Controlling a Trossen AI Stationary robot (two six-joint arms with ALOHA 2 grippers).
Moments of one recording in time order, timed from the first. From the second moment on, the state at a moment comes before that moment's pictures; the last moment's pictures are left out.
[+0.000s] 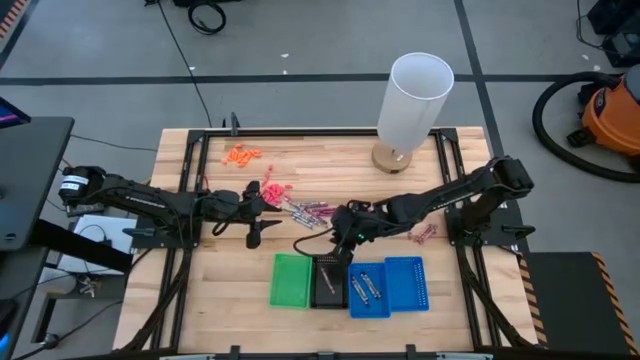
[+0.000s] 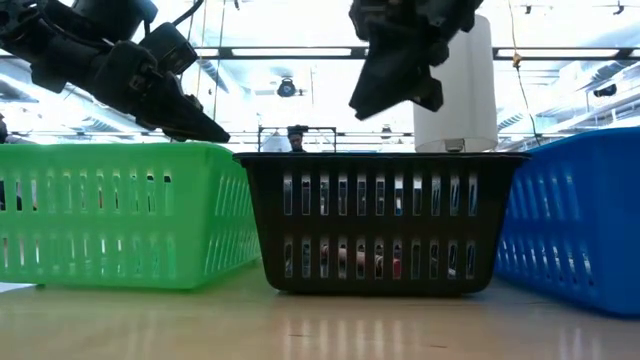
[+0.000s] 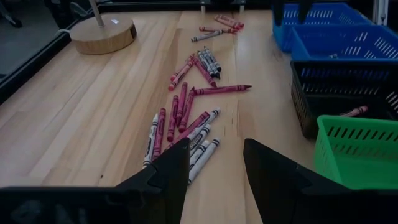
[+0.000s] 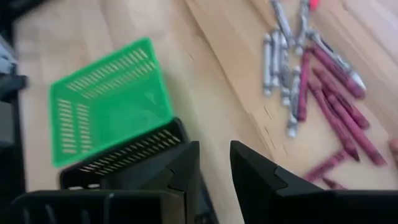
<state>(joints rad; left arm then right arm) -0.05 1.00 0.30 0.30 -0.13 -0.01 0.22 1.64 1.18 -0.42 0.17 0.66</state>
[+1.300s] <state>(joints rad) 0.06 1.22 0.40 0.05 -0.09 0.08 0.13 1.62 1.04 -0.33 0.55 0.36</state>
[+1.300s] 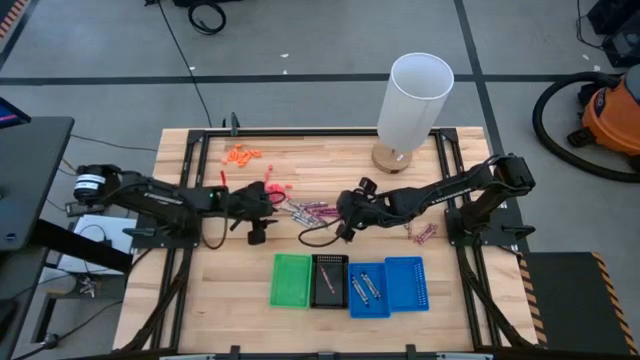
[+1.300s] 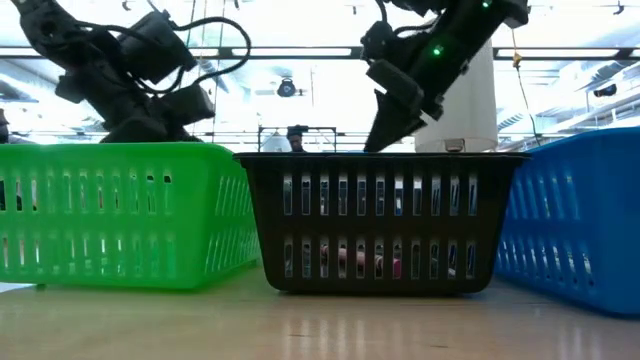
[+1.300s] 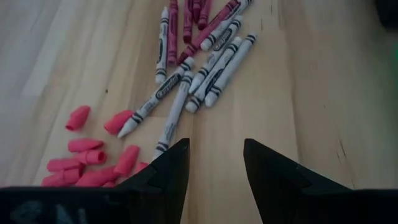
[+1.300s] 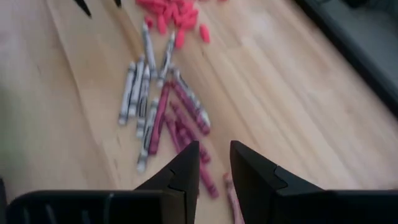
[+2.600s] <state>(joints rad) 0.25 1.56 0.58 0.03 0.10 0.28 0.13 1.60 0.87 0.05 0.63 0.23</state>
